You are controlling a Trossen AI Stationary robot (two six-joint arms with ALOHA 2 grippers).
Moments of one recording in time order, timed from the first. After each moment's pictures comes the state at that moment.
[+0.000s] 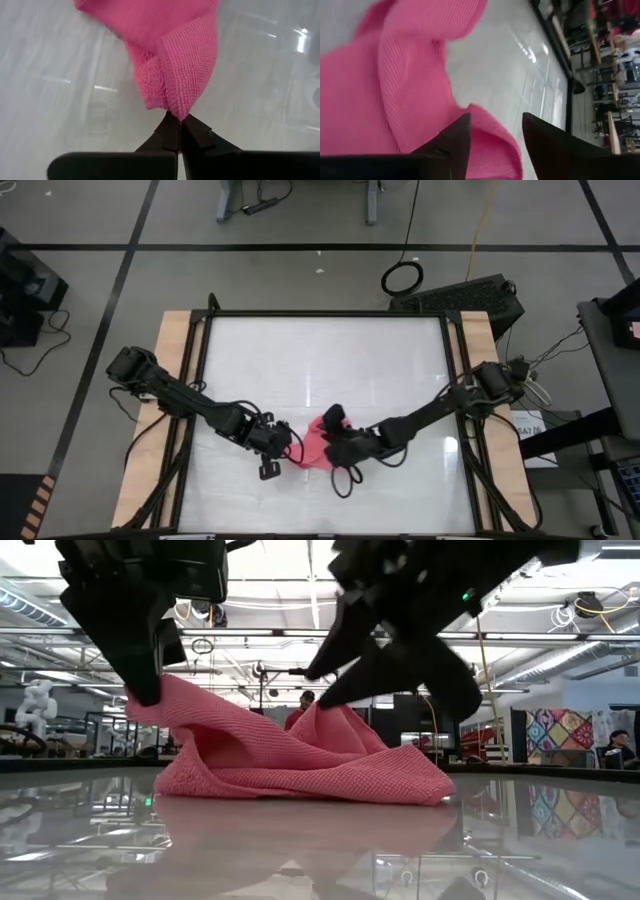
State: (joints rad) left arm -0.42 1.57 0.99 -0.54 -0.02 -0.65; right arm 0.39 1.88 1.12 -0.01 0.63 -0.59
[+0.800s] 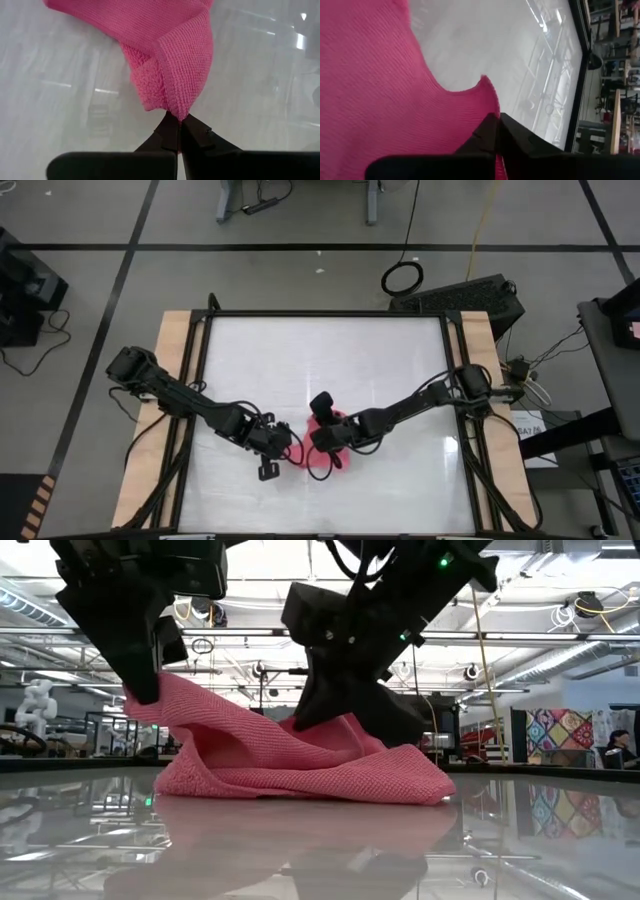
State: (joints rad) left arm -0.43 1.57 0.99 -0.53 -0.02 -0.62; right arm 0.28 2.02 1.30 -0.19 0.63 -0.60
